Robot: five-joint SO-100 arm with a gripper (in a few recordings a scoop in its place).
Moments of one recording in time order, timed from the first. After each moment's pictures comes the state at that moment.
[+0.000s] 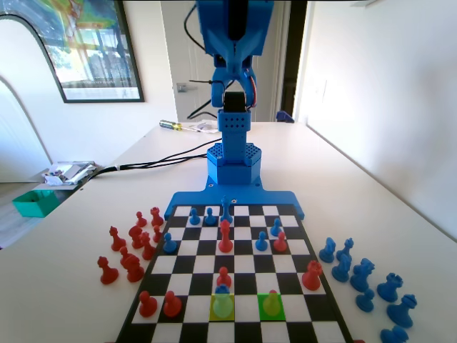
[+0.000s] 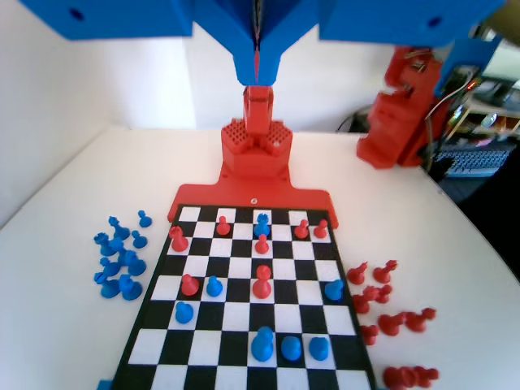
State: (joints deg) arm 2.0 136.5 110.3 78.0 -93.2
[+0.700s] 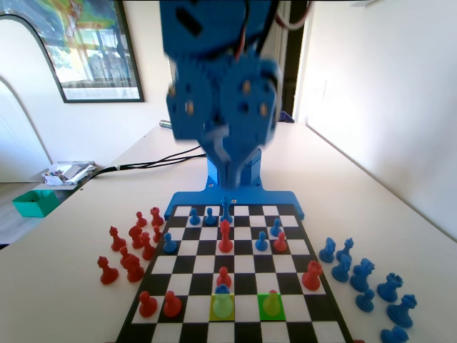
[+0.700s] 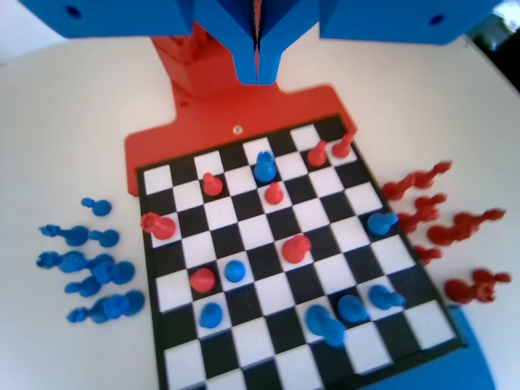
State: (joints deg) arm 2.4 87.5 88.2 74.4 -74.0
